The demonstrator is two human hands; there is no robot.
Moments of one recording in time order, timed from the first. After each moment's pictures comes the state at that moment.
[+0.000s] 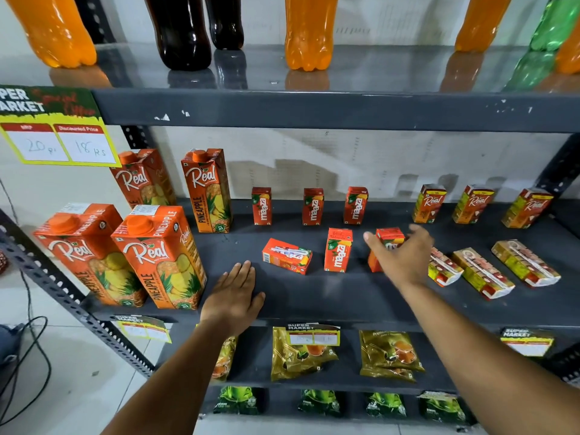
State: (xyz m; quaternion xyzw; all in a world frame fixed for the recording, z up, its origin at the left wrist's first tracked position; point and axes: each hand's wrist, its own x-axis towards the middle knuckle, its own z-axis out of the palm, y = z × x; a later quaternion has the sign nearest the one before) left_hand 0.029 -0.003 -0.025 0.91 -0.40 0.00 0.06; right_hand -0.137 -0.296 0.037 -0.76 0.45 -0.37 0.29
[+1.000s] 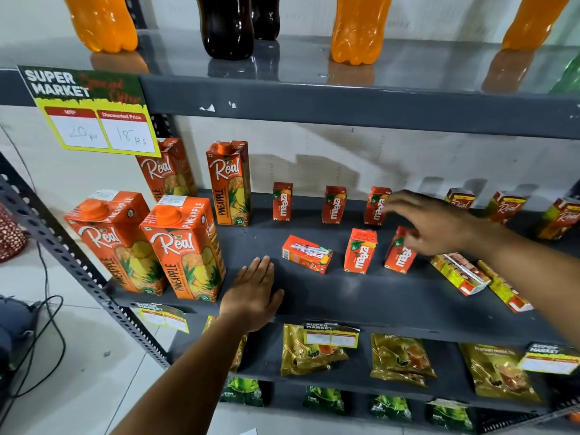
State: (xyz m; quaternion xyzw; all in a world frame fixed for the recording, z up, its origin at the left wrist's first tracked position) left_hand 0.035 -0.001 -0.034 0.90 -0.42 0.00 0.08; right_hand -0.126 -0.329 0.148 -1.00 -0.03 -0.02 -0.04
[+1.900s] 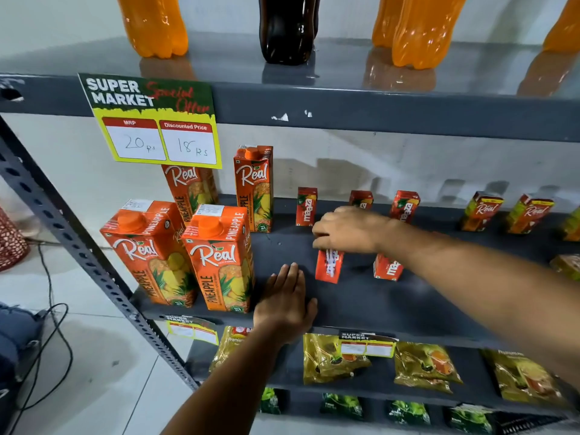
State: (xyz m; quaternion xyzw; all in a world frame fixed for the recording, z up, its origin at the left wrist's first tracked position) left_hand 0.031 0.000 -0.023 0.90 -0.43 0.00 0.10; right_hand 0.012 -0.197 0.124 -0.93 -0.24 0.05 -0.28
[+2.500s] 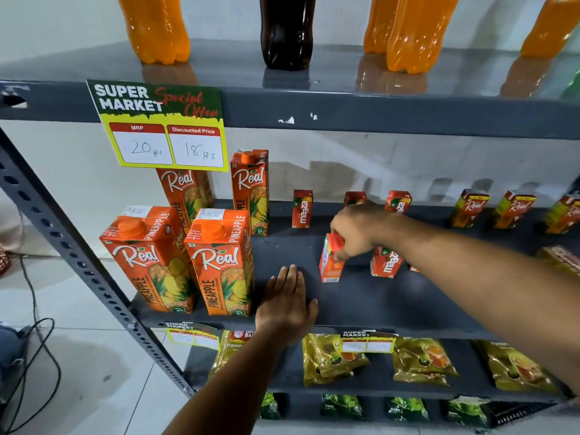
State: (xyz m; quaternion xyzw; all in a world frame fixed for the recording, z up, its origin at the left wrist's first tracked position) left_hand 0.032 -0.001 -0.027 0.90 -0.43 -0.01 0.09; right_hand 0.003 -0.190 0.141 -0.98 0.06 0.15 -0.11
